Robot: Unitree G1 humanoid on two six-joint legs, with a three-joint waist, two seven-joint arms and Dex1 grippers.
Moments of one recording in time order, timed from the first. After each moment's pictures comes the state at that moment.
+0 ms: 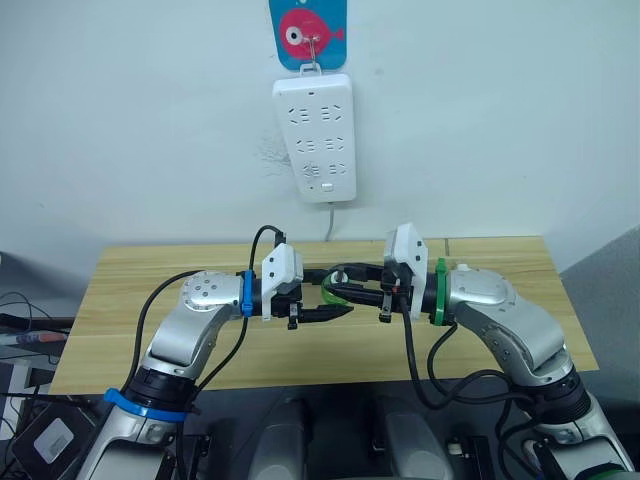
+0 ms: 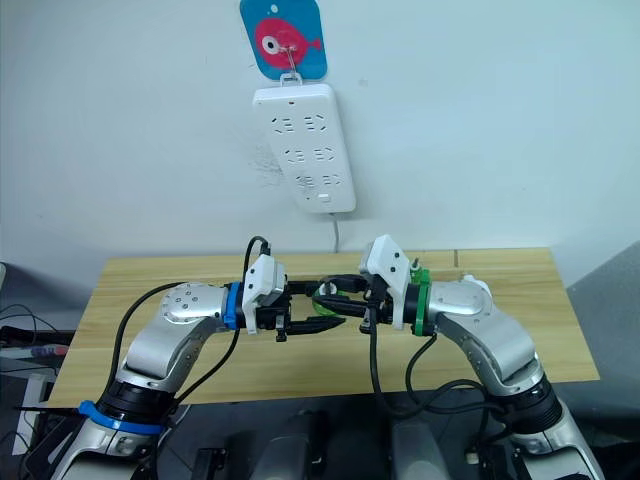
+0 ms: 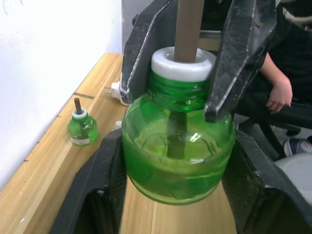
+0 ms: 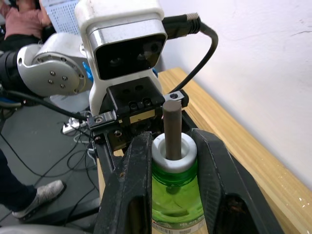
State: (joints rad) left arm -0.38 0.52 -0.15 -0.09 -0.36 0.23 -1.17; right arm -0.41 -0.41 0.22 -0.42 0.49 0.65 0.78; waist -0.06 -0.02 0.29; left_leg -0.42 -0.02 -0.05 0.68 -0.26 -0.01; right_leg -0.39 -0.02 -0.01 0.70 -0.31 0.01
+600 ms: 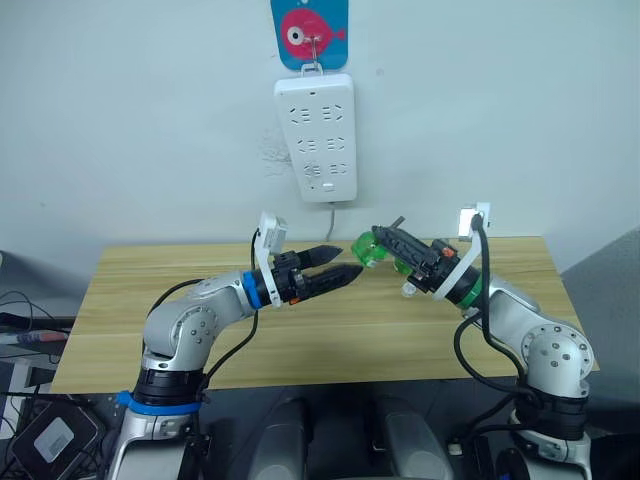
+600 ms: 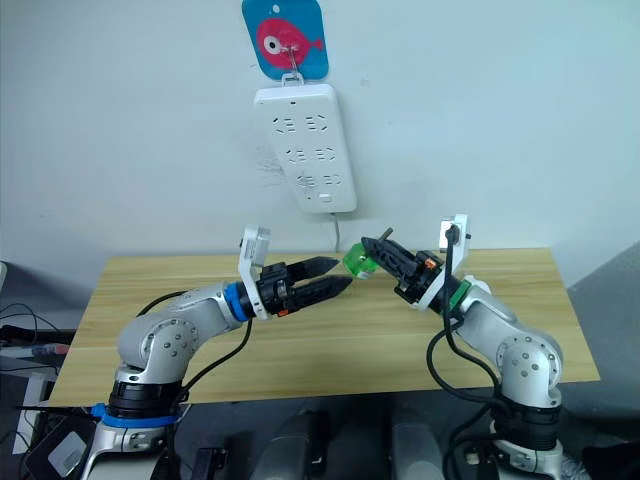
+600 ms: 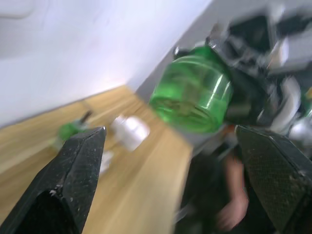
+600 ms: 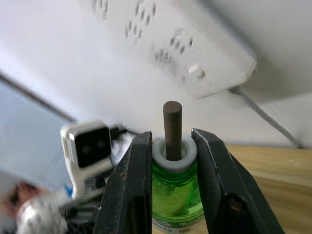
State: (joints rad) left arm -0.40 0.32 0.11 -0.21 -0.90 0.97 -0.72; right arm -0.32 -0.09 -0.26 -0.44 1.23 0.99 0.09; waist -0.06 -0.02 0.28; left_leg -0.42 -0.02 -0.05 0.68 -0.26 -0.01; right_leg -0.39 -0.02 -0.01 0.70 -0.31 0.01
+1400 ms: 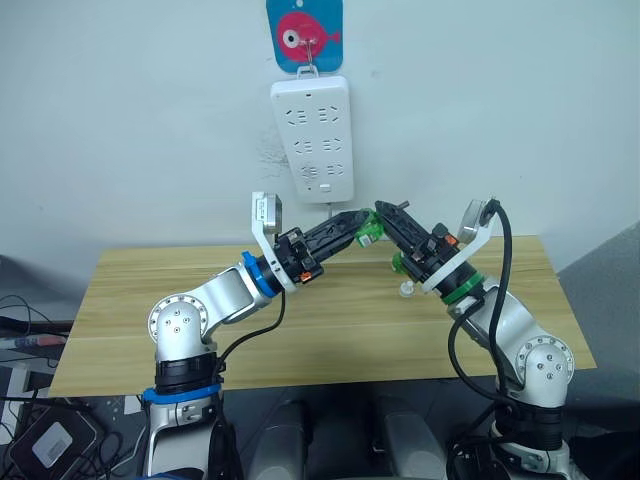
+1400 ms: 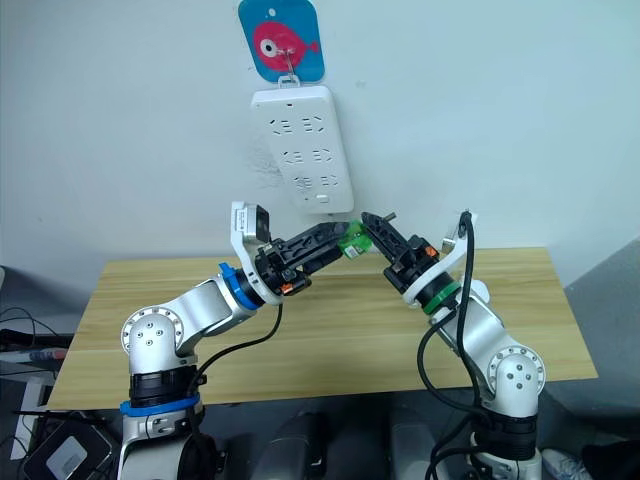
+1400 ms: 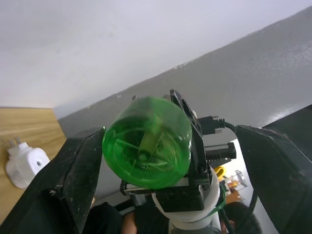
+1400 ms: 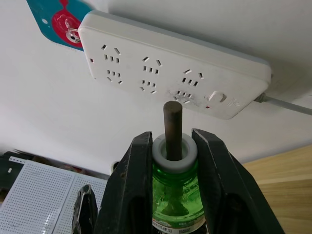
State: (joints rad) left arm -0.47 0.19 0.25 -0.11 -1.57 1.14 -0.19; right arm -0.29 -0.08 -0.14 -0.45 1.62 0.74 -0.27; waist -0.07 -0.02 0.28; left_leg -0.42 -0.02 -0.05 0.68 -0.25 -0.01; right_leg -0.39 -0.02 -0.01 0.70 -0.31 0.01
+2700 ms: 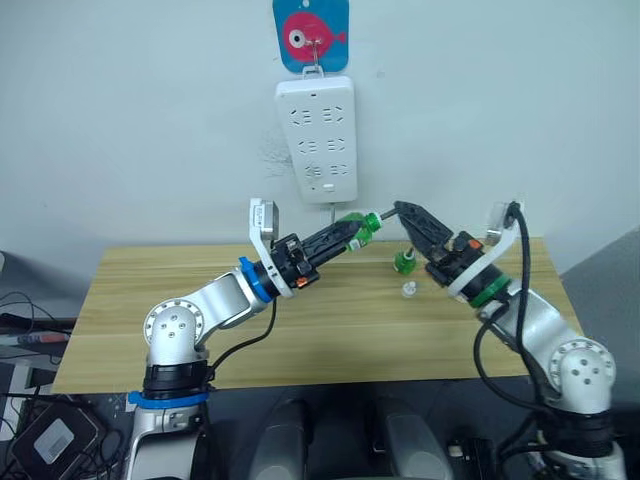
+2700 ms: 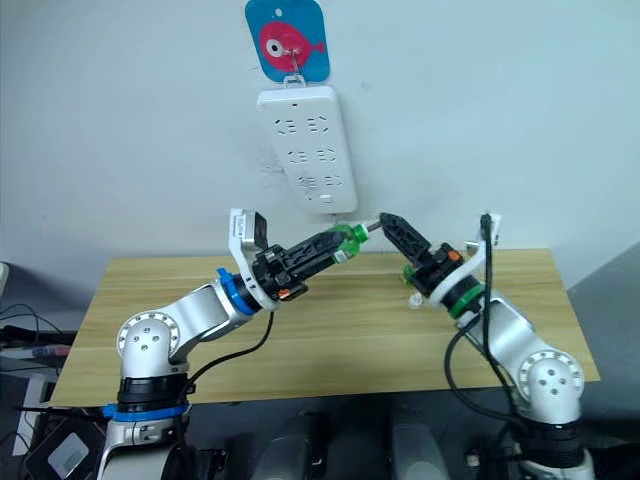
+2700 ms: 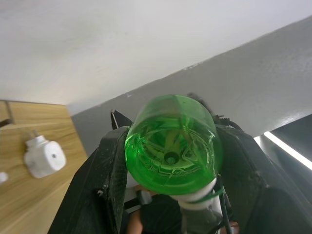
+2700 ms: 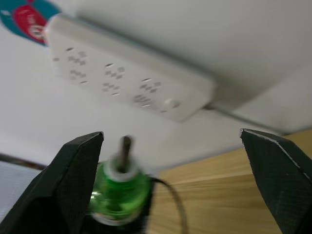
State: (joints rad) left arm -0.42 0.34 0.16 -0.11 -1.59 1.05 -0.25; right arm -0.17 -0.51 -0.14 -0.48 1.54 0.68 -0.26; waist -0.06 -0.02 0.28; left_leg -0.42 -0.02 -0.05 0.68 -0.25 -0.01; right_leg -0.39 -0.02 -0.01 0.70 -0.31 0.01
